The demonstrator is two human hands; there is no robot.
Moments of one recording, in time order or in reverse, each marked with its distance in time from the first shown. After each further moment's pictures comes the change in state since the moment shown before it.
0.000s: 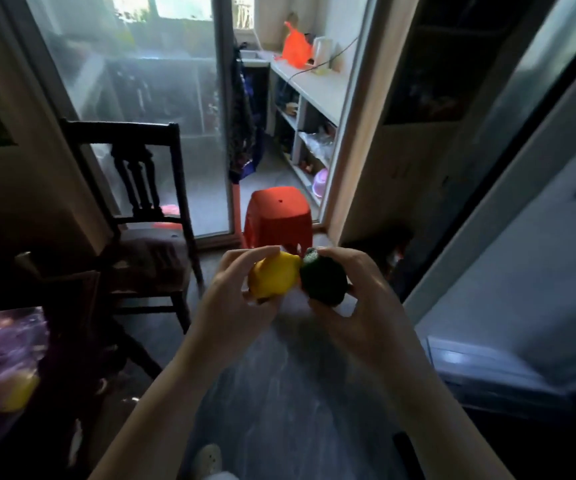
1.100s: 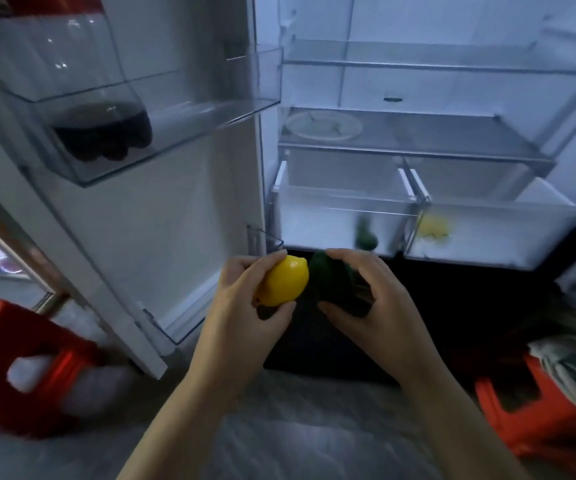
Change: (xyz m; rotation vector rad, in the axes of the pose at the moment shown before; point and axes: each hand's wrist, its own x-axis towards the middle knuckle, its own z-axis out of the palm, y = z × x) left_hand -0.091 0.175 0.219 -0.320 -0.849 0.544; right_hand -0.267 -0.035 -0.182 -0.361 0.772 0.622
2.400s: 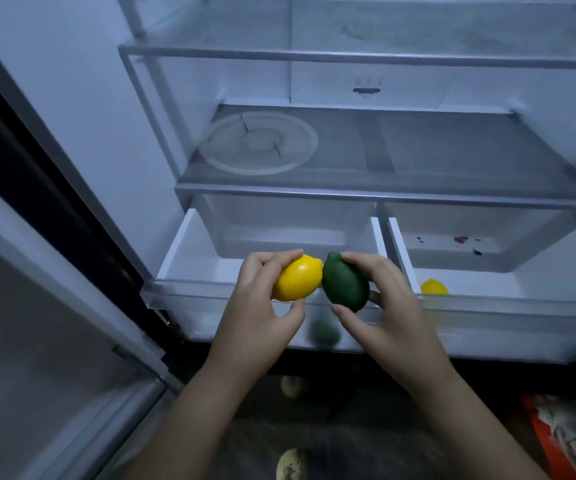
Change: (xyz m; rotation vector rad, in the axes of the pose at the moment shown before) left_hand 0.277 -0.073 0.219 -0.045 -0.200 -0.103; right_hand 0.211 0.259 -0.082 -0.028 0.002 0.113
